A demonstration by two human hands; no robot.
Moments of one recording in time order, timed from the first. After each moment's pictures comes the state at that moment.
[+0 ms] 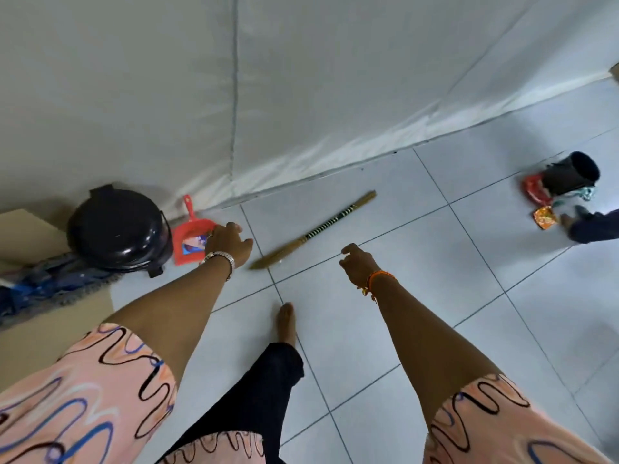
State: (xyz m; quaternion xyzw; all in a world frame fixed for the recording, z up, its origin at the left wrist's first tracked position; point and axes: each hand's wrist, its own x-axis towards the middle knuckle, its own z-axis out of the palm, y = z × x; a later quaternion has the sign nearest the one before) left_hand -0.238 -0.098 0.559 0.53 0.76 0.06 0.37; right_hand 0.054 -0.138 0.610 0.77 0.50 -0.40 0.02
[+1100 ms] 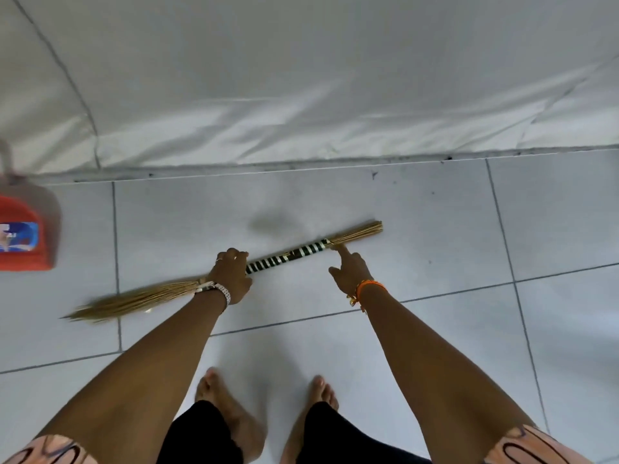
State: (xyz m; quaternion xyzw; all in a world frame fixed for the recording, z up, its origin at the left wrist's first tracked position) left_hand 0.142 0.202 0.064 0.53 0.73 -0.07 0.42; right_hand 0.395 0.289 0.115 0.66 0.60 -0.42 0.16
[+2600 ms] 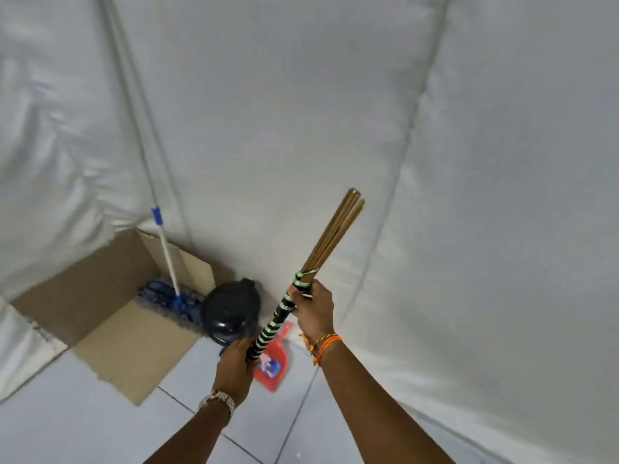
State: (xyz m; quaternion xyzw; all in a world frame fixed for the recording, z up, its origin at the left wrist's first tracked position) left_hand -0.097 -0.049 0.667 0.25 0.89 0.37 0.12; right_hand -0.047 0.124 0.768 0.33 0.62 -0.67 -0.25
